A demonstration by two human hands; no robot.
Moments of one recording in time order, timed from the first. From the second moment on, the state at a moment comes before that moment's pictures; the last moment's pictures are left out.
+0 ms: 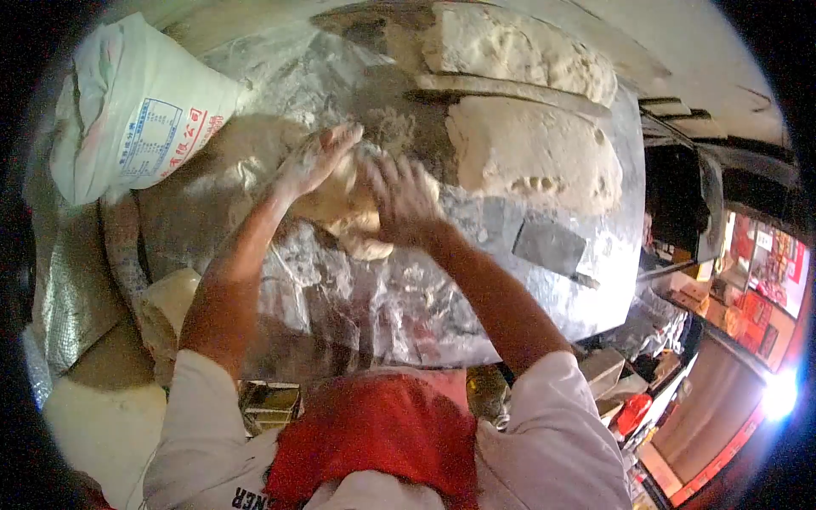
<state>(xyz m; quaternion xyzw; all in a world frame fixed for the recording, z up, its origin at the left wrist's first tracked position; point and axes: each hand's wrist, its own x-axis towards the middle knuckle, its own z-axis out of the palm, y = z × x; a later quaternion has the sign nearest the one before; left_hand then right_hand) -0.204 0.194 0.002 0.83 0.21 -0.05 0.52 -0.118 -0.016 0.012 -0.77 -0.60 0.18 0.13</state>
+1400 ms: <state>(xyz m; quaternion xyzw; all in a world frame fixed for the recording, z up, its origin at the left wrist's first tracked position) -0.210 0.128 -0.037 0.92 0.23 0.26 0.16 -0.094 -0.002 -0.023 -0.79 -0.56 0.18 0.20</state>
